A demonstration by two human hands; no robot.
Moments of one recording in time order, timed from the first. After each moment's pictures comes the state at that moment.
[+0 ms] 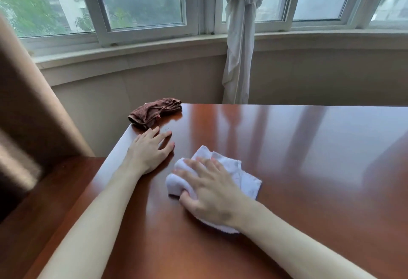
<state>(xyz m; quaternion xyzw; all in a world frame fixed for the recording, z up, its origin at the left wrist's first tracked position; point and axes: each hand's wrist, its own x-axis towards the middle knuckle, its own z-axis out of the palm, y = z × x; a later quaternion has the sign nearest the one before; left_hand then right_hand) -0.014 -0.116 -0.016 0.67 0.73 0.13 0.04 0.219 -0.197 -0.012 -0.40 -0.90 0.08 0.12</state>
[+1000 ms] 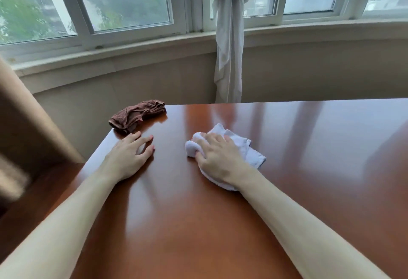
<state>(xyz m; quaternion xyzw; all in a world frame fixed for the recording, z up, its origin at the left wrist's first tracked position) -0.016 -0.110 -0.014 0.65 0.74 0.13 0.08 0.264 -0.090 -0.014 -0.50 -0.86 0.07 0.11</state>
